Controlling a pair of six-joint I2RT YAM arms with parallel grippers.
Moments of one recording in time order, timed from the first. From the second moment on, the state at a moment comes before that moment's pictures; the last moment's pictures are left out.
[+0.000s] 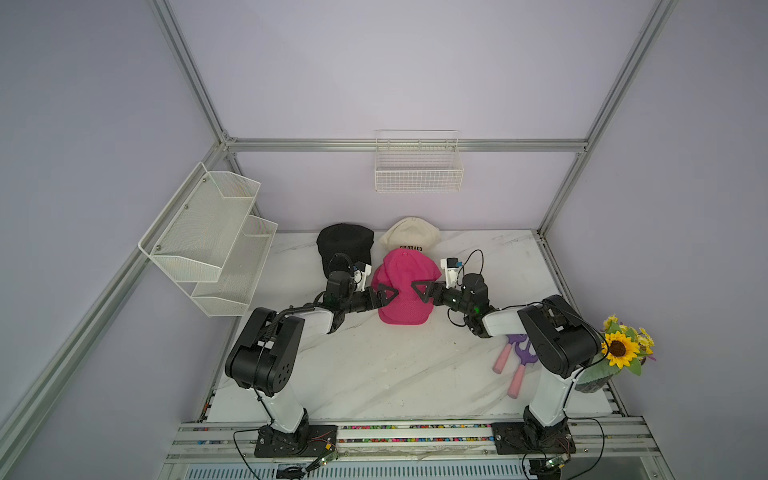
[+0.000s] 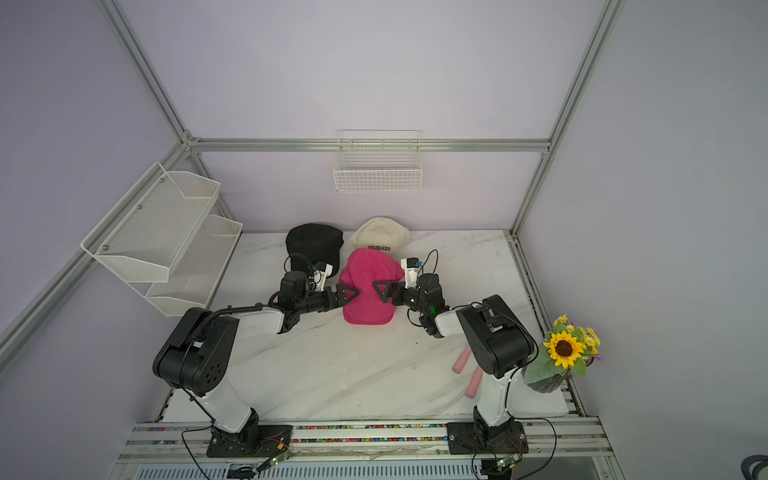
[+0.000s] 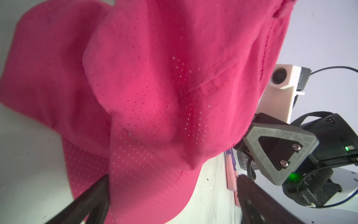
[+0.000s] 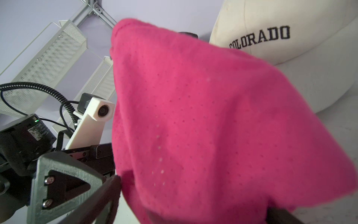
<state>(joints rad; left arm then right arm) -0.29 1.72 0.78 0.40 0.64 -0.65 0.40 1.86 0.78 0.84 -0.48 0.64</state>
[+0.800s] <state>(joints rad) -0.30 1.75 0.83 0.19 0.48 -0.54 0.57 1.96 0.99 0.46 -0.08 0.56</state>
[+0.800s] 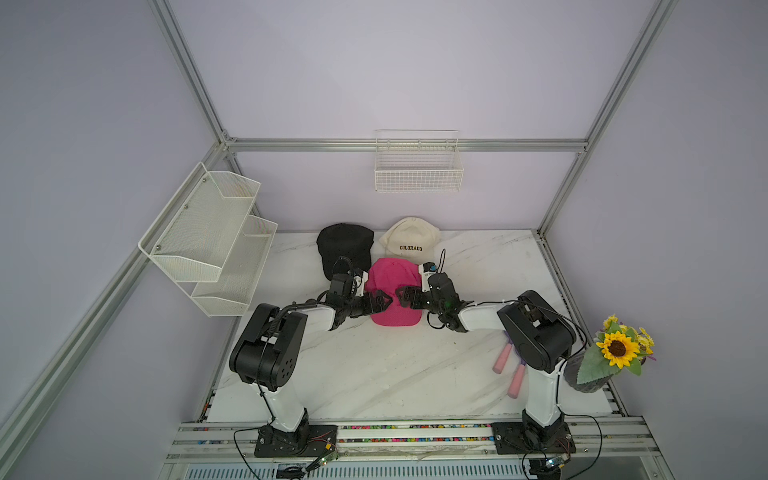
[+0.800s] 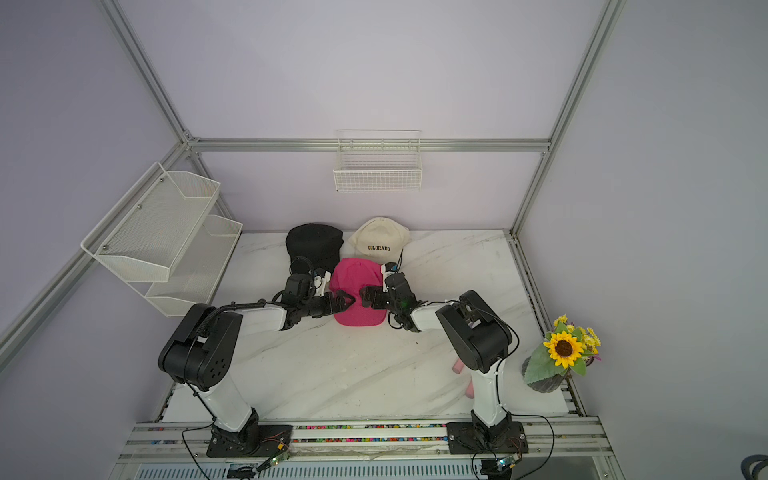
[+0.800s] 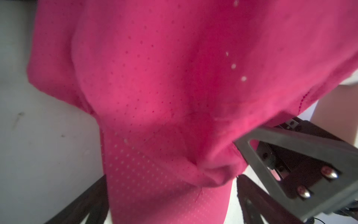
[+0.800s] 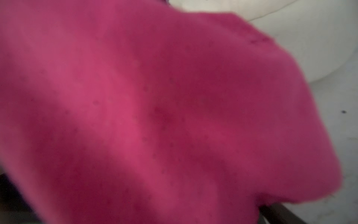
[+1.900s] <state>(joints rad) -0.18 1.32 0.54 0.26 -0.50 -0.01 0.13 1.37 0.57 0.88 0.32 0.22</state>
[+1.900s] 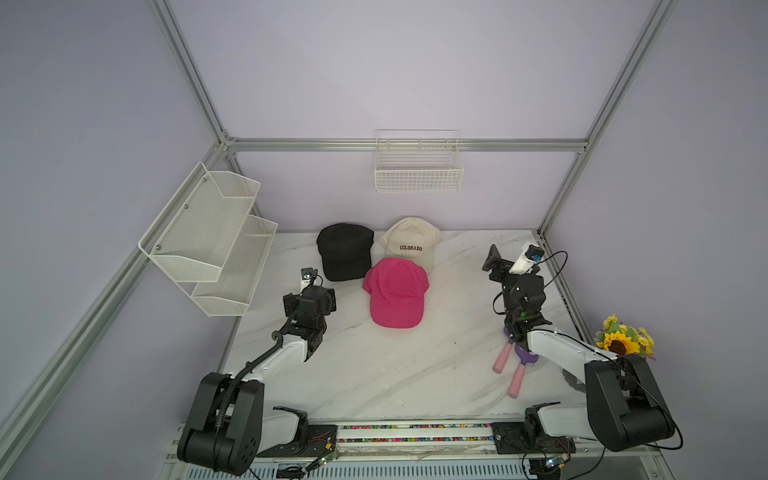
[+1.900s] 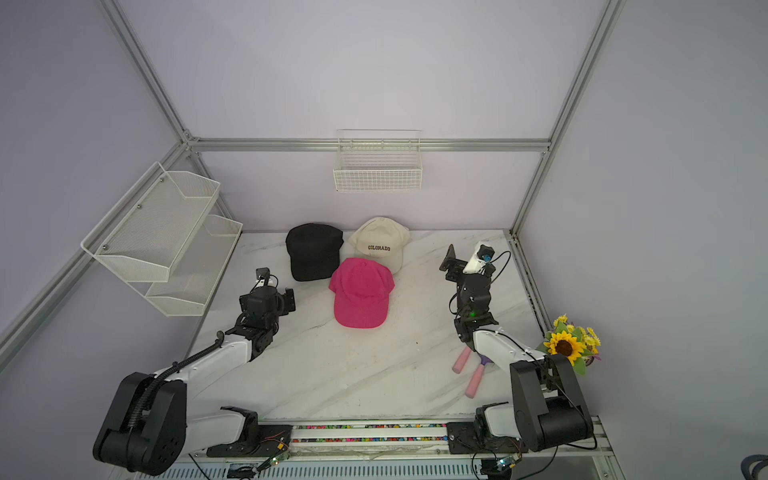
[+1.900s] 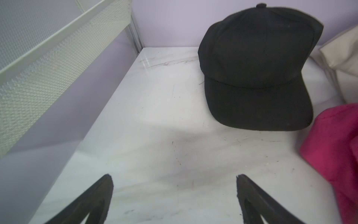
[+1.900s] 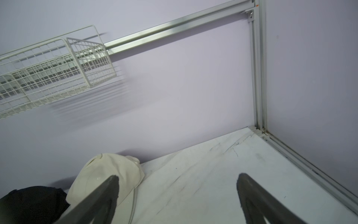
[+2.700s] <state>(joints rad) 0.02 1.57 0.35 0.89 -0.15 0.02 -0.03 1.65 0.31 1.54 0.04 0.02</state>
